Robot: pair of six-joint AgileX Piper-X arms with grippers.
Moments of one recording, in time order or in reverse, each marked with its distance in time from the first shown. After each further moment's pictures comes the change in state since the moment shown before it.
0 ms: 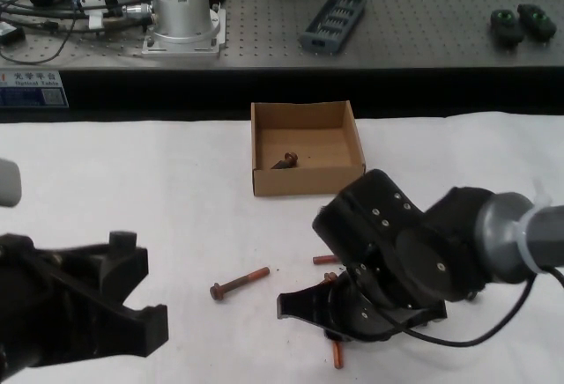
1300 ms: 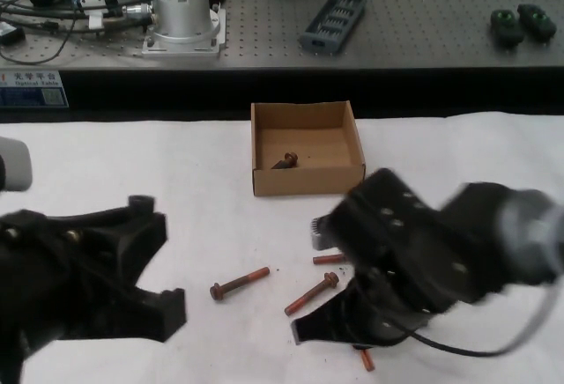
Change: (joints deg) left arm 0.0 1.0 4.8 -15.3 0.9 5.0; right arm 0.2 -8.5 6.1 -0.9 1.0 -13.4
